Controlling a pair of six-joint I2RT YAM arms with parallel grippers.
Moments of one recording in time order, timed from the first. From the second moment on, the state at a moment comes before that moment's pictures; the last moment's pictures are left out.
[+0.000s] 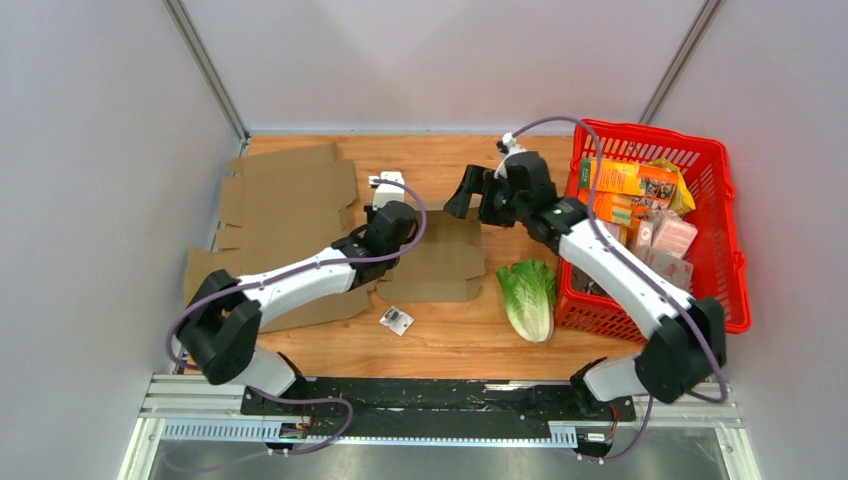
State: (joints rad) left arm -0.78 1.52 0.93 0.02 -0.75 -0.35; right arm 0.52 1.46 1.18 -0.30 -0.15 0.72
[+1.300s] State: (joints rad) left arm -0.77 1.03 0.85 -0.29 -0.71 -0.39; right arm 0.55 1.39 1.14 -0.08 -0.36 1.26
